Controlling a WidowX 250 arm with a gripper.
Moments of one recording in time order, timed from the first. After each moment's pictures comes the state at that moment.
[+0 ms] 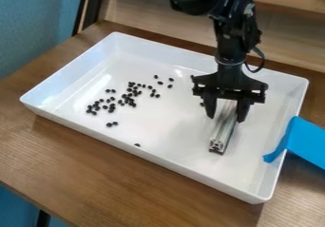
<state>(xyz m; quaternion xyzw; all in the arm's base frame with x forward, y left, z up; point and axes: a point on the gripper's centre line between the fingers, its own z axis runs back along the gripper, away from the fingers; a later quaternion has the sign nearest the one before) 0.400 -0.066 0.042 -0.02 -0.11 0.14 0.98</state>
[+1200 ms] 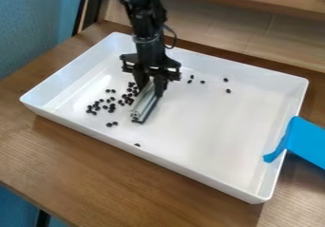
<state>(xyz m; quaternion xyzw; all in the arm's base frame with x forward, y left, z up) 0.386 0.079 0.038 0.01 -0.09 0.11 0.99</state>
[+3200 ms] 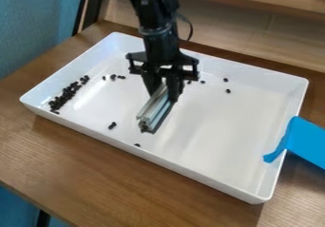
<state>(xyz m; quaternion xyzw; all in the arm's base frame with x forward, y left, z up) 0.344 0.007 0.081 -0.05 -0.09 0.08 0.99</state>
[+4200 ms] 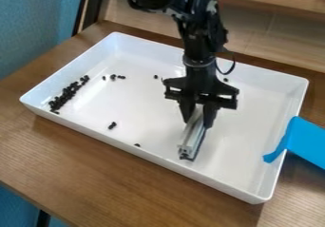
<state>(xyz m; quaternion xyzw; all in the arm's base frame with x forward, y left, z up) 0.359 -0.049 0.049 -0.03 -0.09 0.09 0.99</state>
